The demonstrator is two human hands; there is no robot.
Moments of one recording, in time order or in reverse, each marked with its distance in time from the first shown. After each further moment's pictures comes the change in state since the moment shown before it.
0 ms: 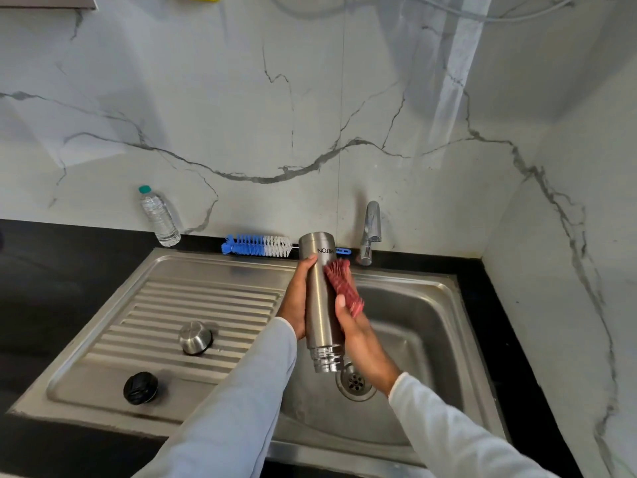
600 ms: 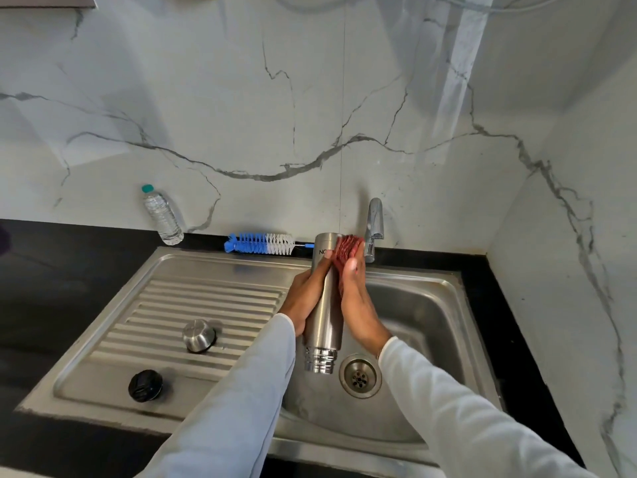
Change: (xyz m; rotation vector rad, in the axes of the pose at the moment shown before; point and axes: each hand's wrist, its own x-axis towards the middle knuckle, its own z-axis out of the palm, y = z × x) left_hand -0.008 0.004 0.002 0.405 0.053 0.053; right_hand 0.042 -0.021 0.004 -0.110 0.142 -0.115
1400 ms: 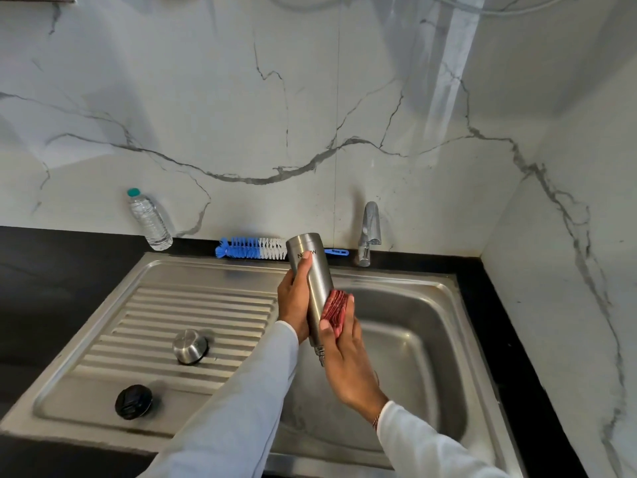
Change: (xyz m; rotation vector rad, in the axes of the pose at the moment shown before) left_hand 0.023 -0.006 0.005 -0.376 0.305 -0.061; right_hand -0.053 0.037 0.019 -0.281 0.000 0.171
